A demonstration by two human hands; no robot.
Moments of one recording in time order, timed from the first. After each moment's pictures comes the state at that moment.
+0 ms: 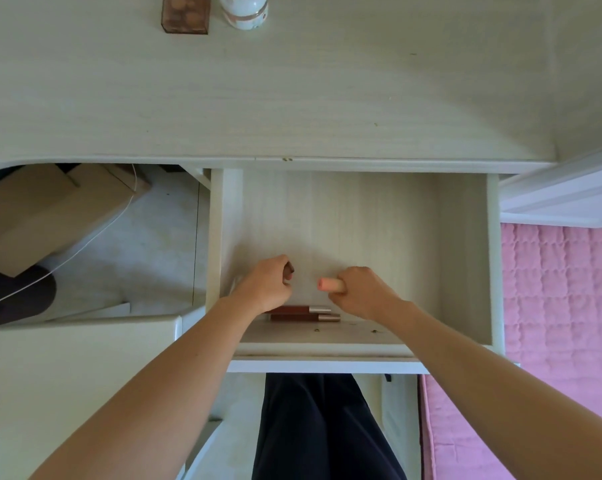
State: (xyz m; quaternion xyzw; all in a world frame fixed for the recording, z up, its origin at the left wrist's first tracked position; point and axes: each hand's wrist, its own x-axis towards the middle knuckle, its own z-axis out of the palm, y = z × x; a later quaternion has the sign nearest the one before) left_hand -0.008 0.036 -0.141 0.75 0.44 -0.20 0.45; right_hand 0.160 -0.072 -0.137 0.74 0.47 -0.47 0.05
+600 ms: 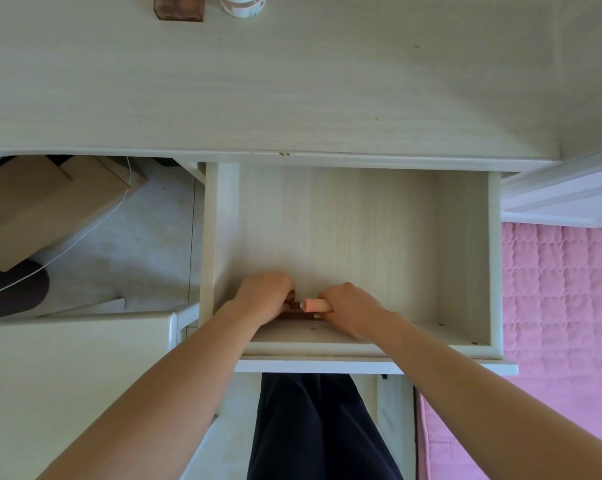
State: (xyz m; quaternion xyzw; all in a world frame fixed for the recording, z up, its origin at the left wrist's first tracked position) left_hand -0.006 0.022 -0.146 0.84 0.31 -0.34 0.28; right_hand 0.137 -0.081 -0.136 0.68 0.51 -0.51 0.10
